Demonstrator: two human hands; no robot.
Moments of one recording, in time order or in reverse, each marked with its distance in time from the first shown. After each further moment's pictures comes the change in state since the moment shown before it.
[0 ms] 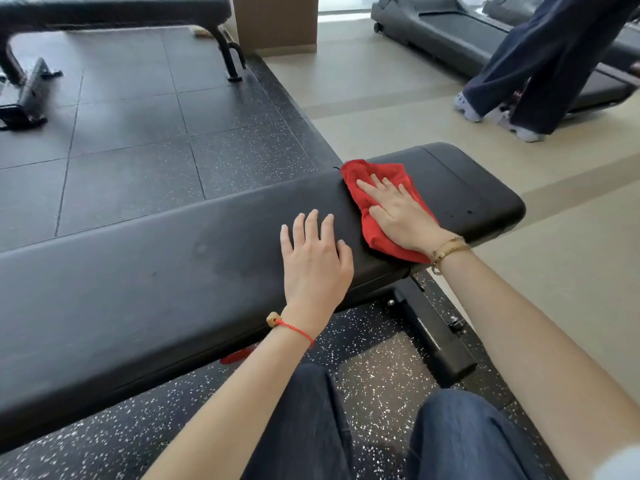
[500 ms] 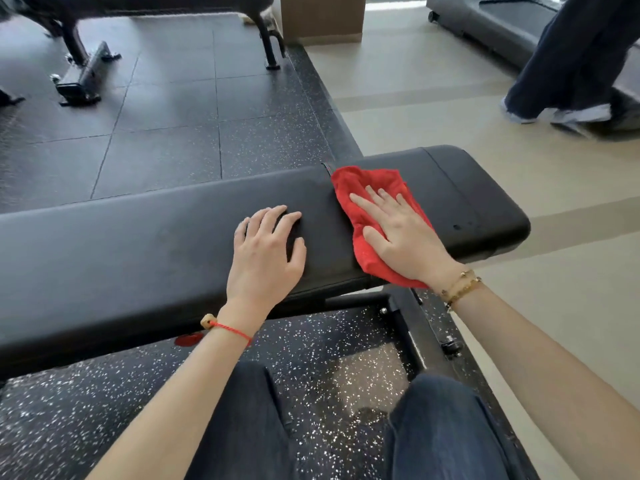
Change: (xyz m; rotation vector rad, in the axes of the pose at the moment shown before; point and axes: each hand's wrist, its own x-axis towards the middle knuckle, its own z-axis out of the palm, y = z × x) left_hand 0.003 0.003 -0.001 0.009 0.071 -0.040; right_hand -0.028 0.048 -0.011 -0.018 0.067 -0.263
